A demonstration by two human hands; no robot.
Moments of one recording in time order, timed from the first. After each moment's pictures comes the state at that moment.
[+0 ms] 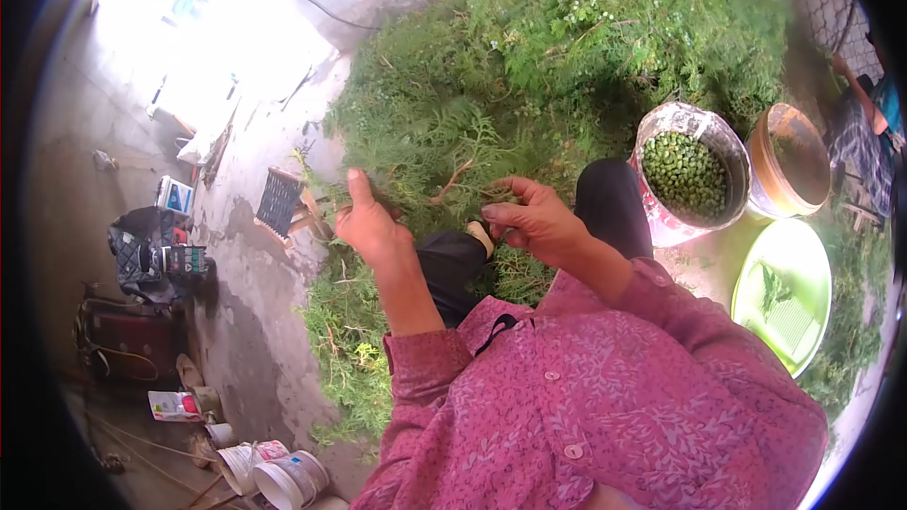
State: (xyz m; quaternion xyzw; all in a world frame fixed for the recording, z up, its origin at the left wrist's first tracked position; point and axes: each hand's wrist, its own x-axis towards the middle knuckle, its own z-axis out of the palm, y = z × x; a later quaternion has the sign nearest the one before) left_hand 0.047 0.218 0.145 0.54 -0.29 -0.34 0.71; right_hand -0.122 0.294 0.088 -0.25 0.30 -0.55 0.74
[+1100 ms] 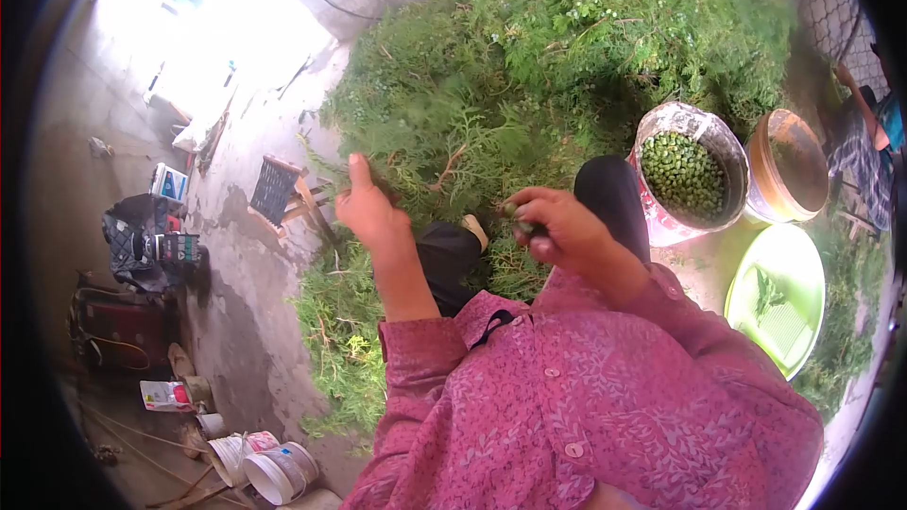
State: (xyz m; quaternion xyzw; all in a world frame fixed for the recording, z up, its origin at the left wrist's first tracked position) left_hand 0.043 0.207 0.139 0.51 -0.26 -0.39 0.72; right_hand -0.146 0.316 0.099 -0.18 0.29 -0.51 0.79
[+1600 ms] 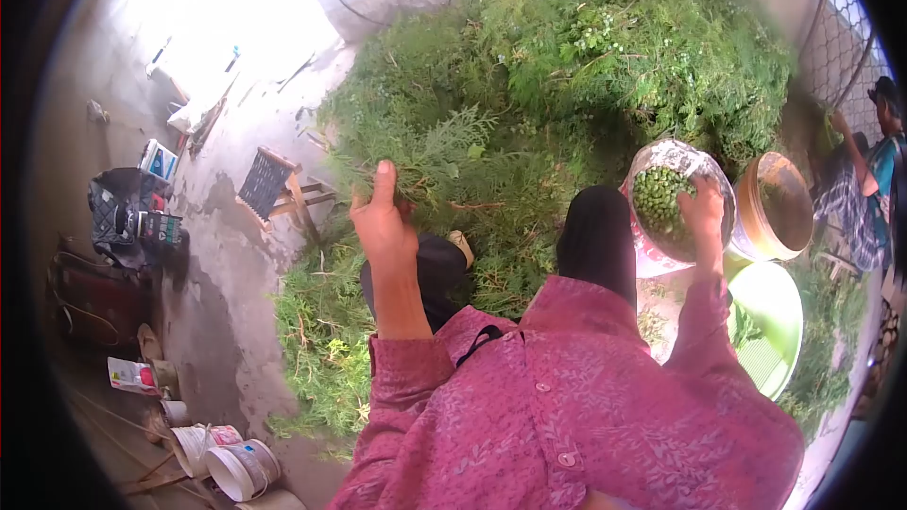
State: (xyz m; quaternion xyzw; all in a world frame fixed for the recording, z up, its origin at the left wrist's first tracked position) left_hand 0.043 0.227 0.139 0.45 -0.30 -0.48 0.68; right_hand -0.366 0.332 0.023 -0.43 0.88 -0.21 -0.03
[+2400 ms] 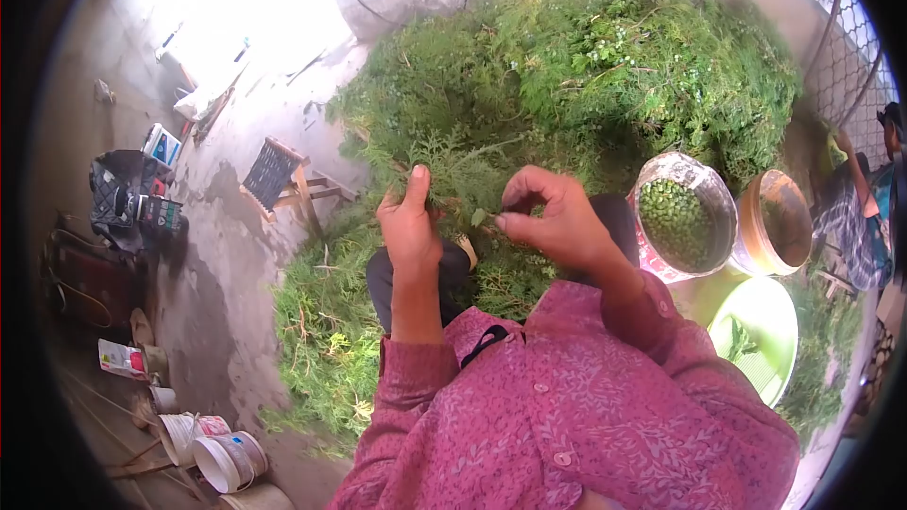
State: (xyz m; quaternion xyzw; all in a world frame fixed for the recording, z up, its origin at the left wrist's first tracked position) left_hand 0.040 0.243 0.135 0.41 -0.31 -0.55 0.66; right_hand -0.132 0.293 0.149 -0.62 0.40 -0.53 0.42
